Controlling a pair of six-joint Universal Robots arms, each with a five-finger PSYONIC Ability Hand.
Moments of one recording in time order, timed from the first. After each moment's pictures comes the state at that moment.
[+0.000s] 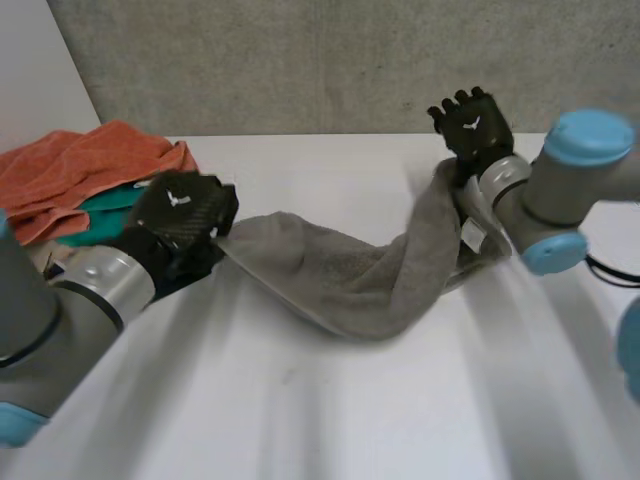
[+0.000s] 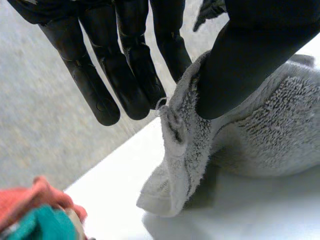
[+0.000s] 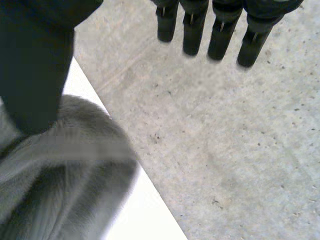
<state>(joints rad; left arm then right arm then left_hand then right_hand) 4.35 -1.73 -1.75 3.37 -1.32 3.44 1.88 -0.60 0.72 -0.21 1.37 2.54 1.17 1.20 1.19 1.20 0.96 0.23 0.23 0.25 0.26 0.07</state>
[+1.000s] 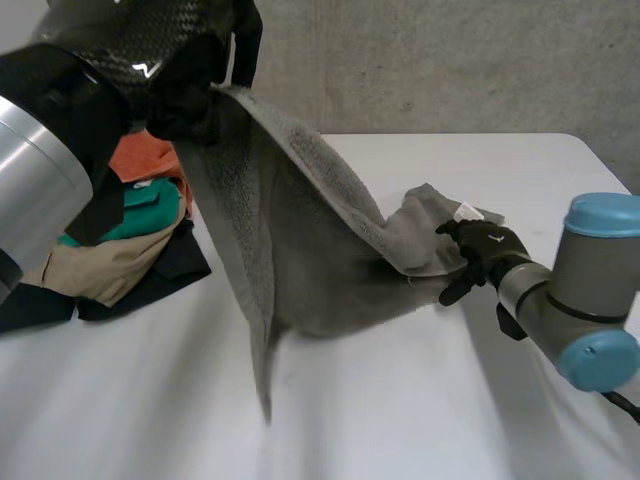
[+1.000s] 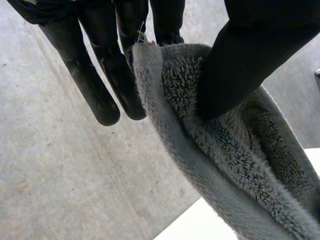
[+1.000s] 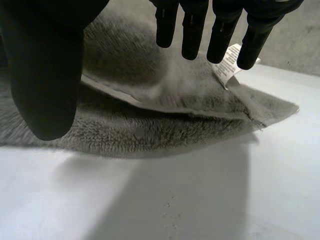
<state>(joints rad) 4.07 -1.48 -1.30 2.97 -1.55 3.30 1.86 -0.93 1.45 -0.15 1.44 3.15 1.17 1.20 1.19 1.20 0.96 0.31 0.31 0.31 0.31 0.14</state>
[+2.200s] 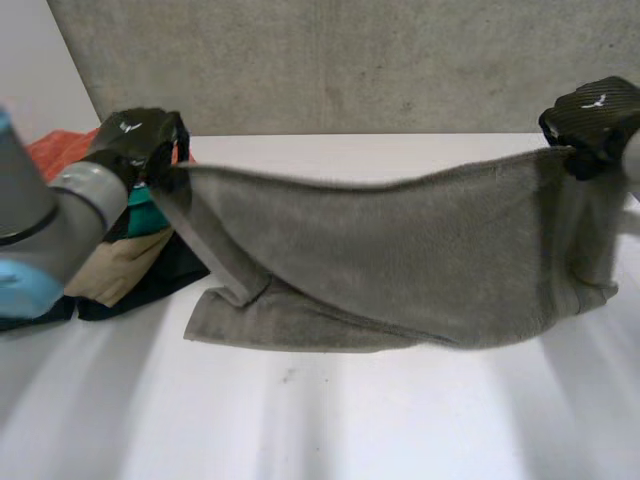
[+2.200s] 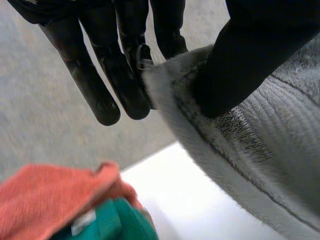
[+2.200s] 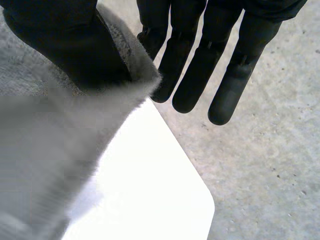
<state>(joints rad) 4.46 -2.00 -1.30 3.29 -1.39 3.28 1.66 -1.13 1.03 0.29 1.30 2.42 1.17 1.20 1.19 1.20 0.96 1.13 1.18 1.19 1.20 1.00</state>
